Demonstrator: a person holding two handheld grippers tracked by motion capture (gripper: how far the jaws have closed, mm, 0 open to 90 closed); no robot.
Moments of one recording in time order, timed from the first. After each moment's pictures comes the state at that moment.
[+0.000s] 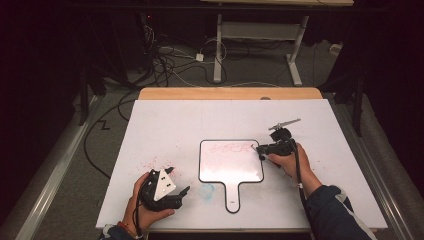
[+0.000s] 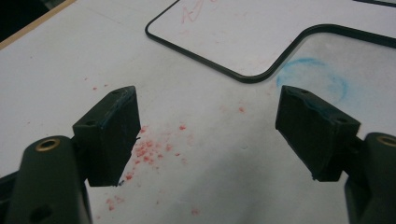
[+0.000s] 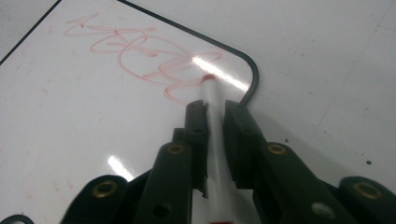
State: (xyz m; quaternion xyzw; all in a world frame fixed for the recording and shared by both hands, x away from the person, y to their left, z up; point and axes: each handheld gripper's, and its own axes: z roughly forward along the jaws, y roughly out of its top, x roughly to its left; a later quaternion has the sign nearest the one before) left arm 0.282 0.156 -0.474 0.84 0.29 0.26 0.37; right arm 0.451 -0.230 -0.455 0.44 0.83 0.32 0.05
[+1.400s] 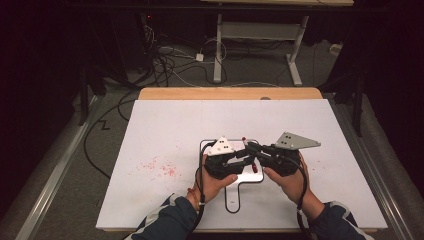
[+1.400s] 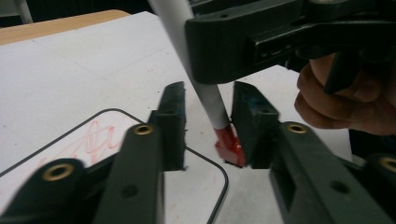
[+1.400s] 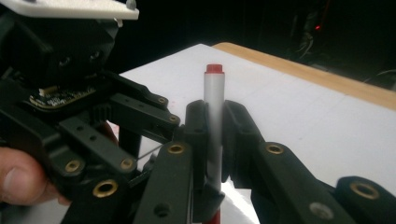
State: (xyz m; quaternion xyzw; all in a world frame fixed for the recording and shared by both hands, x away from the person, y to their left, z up) left arm 0.360 0.012 -0.429 0.78 0.25 0.06 0.56; right arm 0.350 -0.200 -0.391 0.28 0.77 0.54 0.18
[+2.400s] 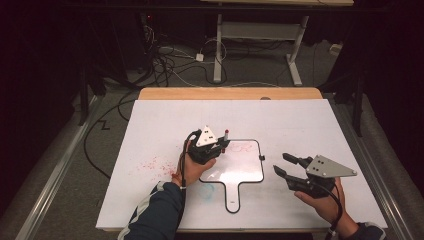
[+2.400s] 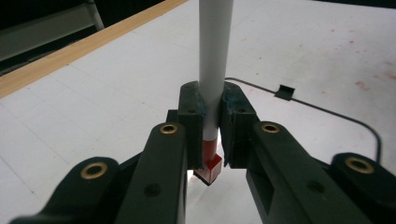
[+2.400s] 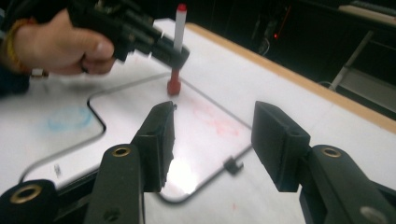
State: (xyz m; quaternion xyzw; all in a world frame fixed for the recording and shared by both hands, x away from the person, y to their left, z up) left arm 0.413 0.055 -0.455 0.81 0.25 0.18 0.50; right arm 0.303 -0.273 -0.408 0.25 0.79 0.48 0.28
